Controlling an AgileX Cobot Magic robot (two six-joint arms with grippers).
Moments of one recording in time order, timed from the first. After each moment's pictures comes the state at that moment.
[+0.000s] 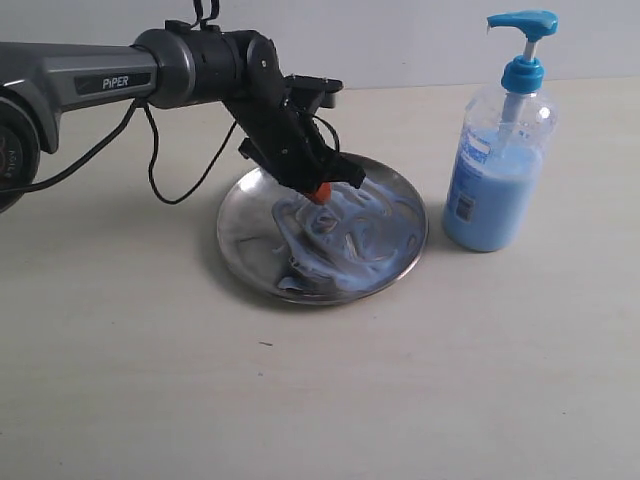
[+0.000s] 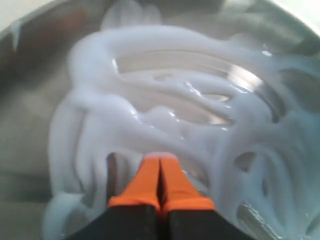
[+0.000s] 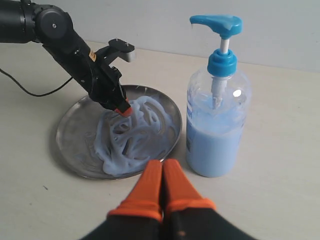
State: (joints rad) left arm -0.56 2.44 -1.95 -0.31 0.81 0.20; right arm 0.32 0.48 -0.53 0.18 0.60 -0.13
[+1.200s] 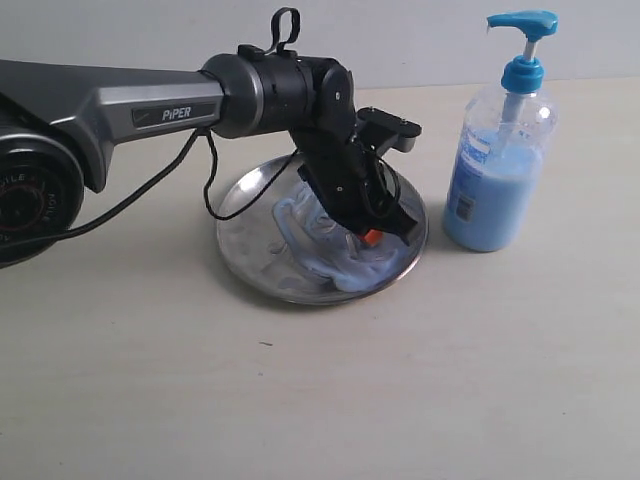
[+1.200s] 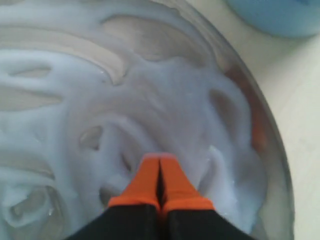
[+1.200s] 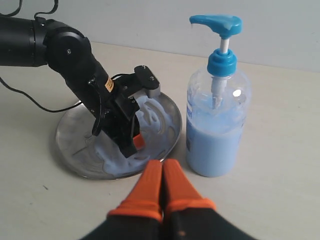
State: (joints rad) left arm -0.72 2.44 -1.95 -0.26 0.87 0.28; right arm 0.32 0.48 -0.53 0.18 0.60 -0.13
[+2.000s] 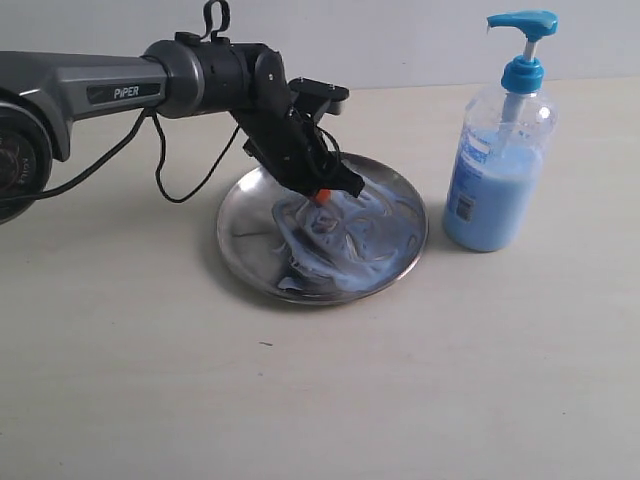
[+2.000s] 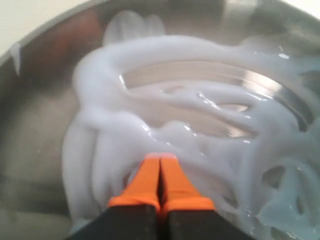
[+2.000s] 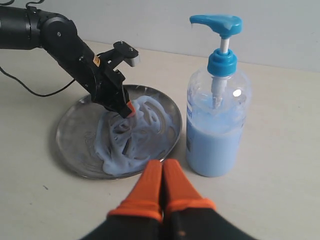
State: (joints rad) left arm -0.57 2.46 -1.95 -0.25 0.75 0.24; right arm 0.32 0.48 -0.53 0.18 0.60 -0.13
